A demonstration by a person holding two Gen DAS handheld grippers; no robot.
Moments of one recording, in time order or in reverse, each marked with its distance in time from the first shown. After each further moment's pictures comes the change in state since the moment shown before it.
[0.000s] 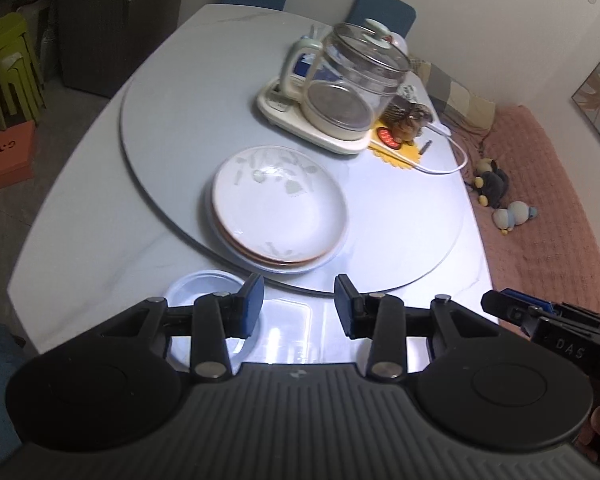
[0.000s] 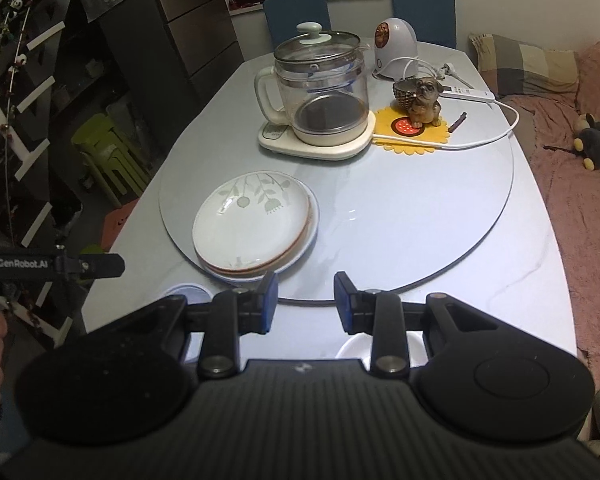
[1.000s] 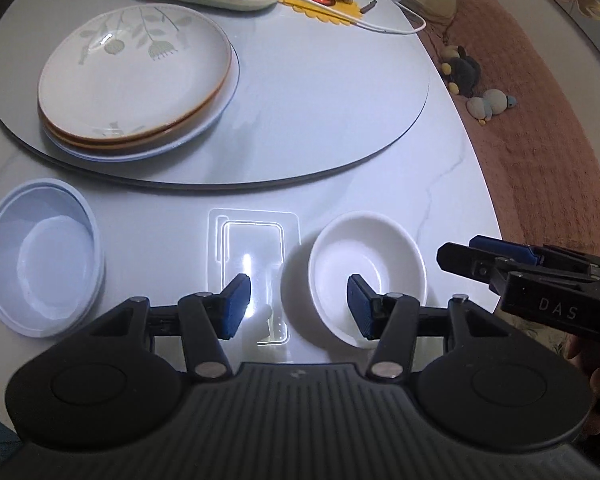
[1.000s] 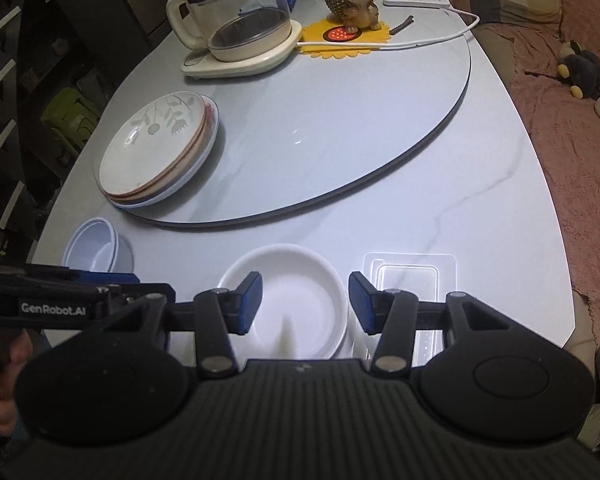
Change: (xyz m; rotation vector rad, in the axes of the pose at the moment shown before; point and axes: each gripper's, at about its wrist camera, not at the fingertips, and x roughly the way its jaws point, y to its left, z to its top) left arm 0.162 -0.083 -0.072 0.155 0.277 -0.081; right arm 0.065 -0.106 -0.067 0.092 0.156 -0.009
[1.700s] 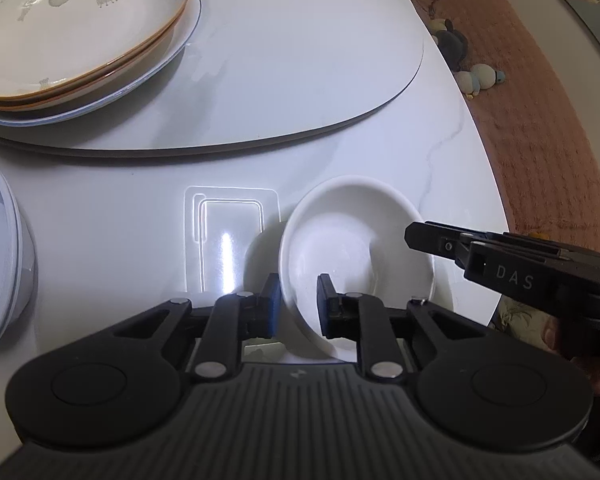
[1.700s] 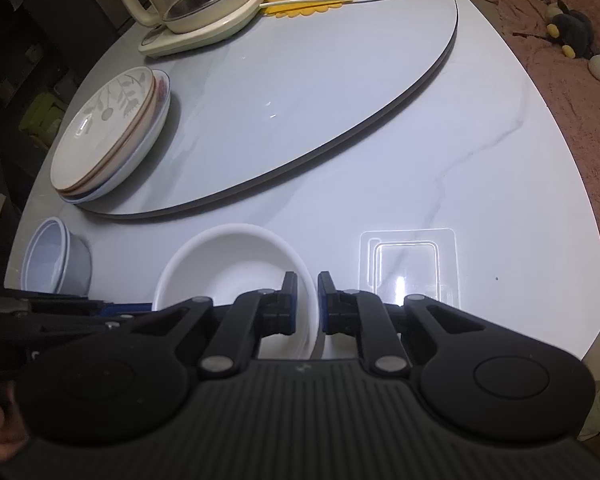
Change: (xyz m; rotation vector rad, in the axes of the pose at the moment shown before) left arm 0.065 -0.001 -0.003 0.010 0.067 -0.066; right arm 0.054 -0.020 -0.008 0.079 0.047 -0.014
